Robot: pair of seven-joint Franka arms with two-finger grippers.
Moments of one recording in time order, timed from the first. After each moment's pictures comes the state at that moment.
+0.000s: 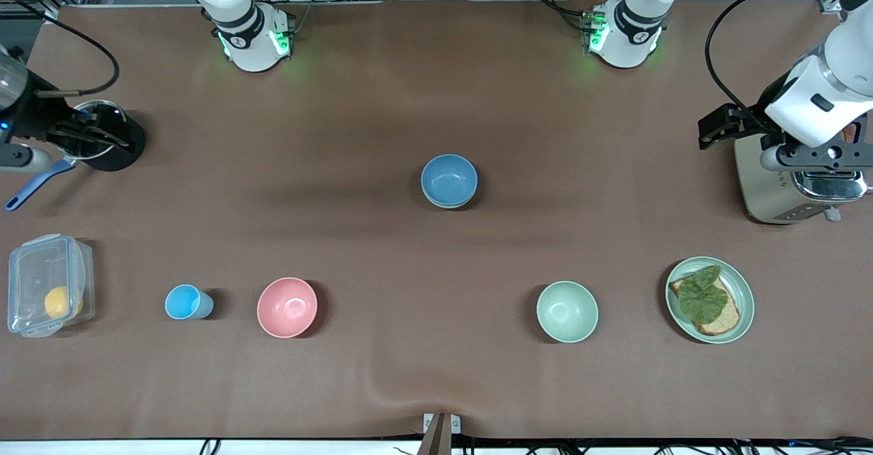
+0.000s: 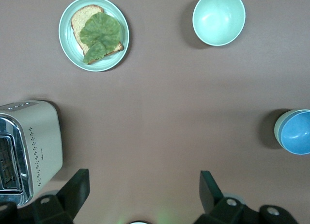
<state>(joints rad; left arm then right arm) -0.05 0.06 -0.11 -1.49 0.00 1.48 -0.13 0.04 0.03 0.01 -1.52 -0.03 1.50 0.06</state>
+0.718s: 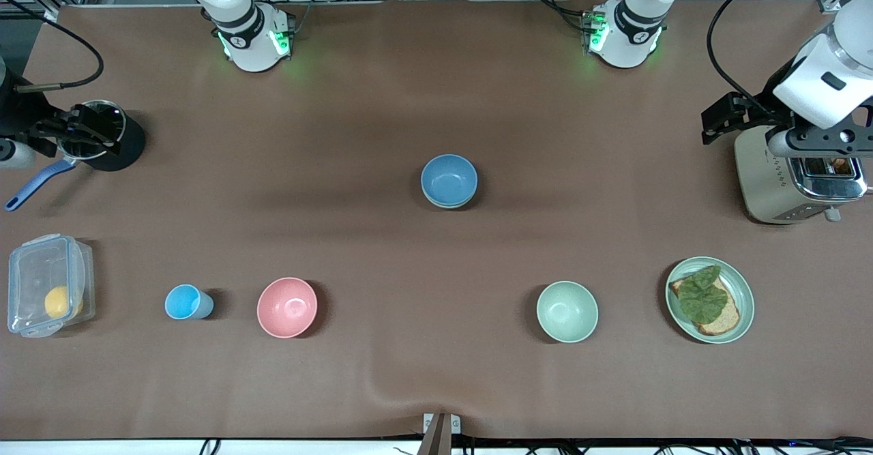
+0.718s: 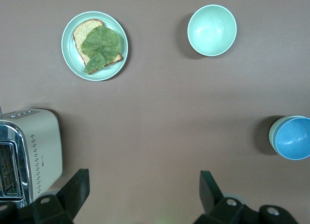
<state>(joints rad) -0.05 0.04 -0.12 -1.50 0.00 1.51 -0.13 0.04 0.03 -0.01 -1.52 -0.03 1.53 -0.01</state>
